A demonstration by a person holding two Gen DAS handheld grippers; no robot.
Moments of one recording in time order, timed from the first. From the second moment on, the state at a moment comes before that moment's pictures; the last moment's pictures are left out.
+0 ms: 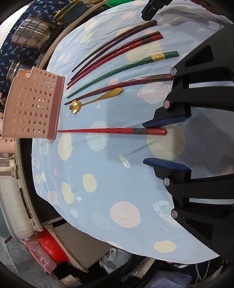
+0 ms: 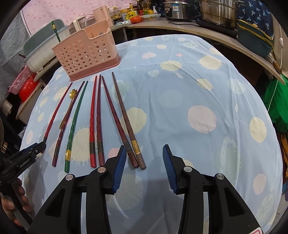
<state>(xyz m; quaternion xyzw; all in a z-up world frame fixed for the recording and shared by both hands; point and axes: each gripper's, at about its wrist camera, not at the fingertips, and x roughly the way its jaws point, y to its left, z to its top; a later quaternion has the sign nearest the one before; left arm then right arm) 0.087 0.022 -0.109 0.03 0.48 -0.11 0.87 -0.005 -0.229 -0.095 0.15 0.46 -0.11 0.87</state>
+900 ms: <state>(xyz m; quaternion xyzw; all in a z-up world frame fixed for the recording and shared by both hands) 0.091 0.023 -0.110 0.02 0.49 -0.12 0.86 0.010 -0.227 -0.110 0.13 0.47 -0.09 0.87</state>
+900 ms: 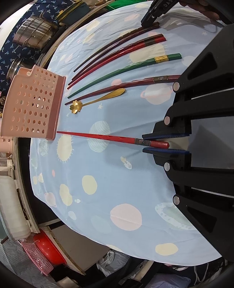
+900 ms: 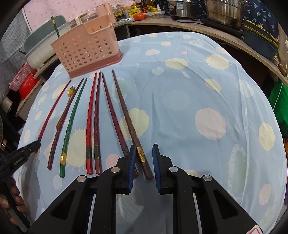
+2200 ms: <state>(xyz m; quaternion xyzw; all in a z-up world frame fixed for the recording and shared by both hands) 0.089 0.026 0.042 -0.01 0.39 -0.16 0.91 0.009 -0.216 0.045 0.13 0.34 -0.04 0.93</state>
